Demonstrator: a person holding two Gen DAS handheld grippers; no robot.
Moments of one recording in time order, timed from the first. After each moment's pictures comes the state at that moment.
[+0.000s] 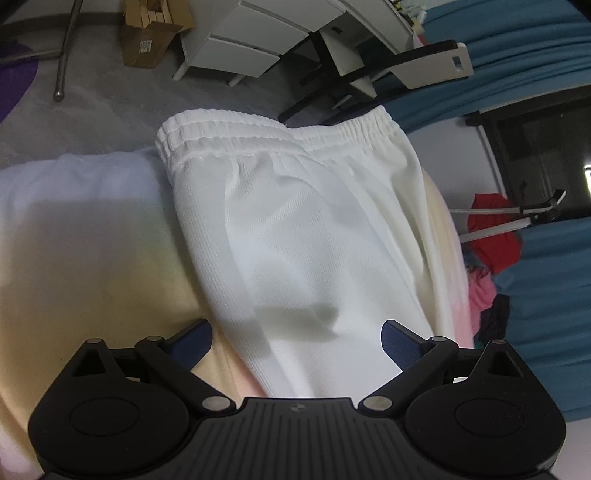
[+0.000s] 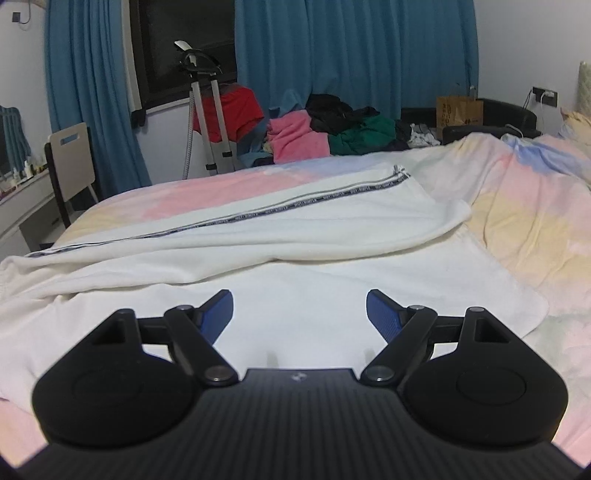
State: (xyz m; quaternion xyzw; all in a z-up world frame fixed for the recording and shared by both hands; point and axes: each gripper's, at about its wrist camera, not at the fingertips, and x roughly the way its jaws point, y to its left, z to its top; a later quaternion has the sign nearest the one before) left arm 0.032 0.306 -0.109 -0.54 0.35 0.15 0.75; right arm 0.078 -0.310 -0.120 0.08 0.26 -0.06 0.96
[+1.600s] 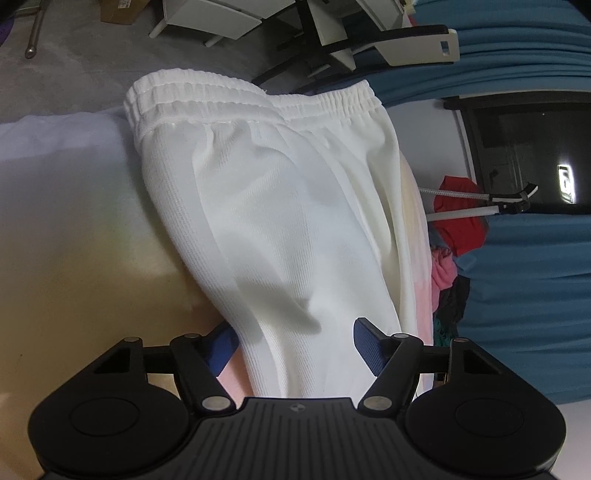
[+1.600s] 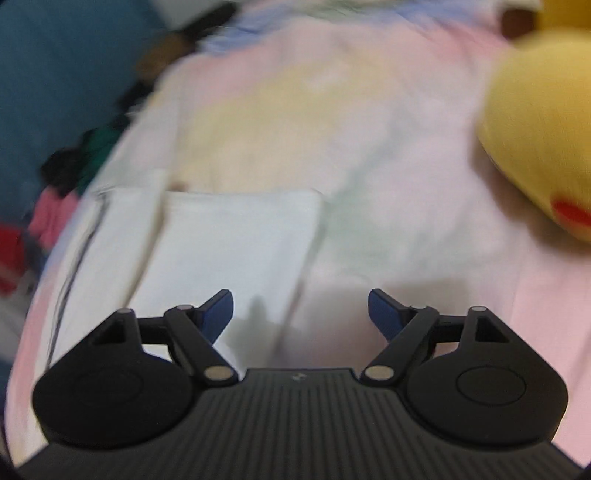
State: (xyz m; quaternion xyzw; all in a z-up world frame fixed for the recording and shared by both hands) left arm 0.044 0.316 -0.127 -0.58 0.35 0.08 0.73; right arm 0.071 -0.492 -0.203 0.44 0.29 -0.41 0.74
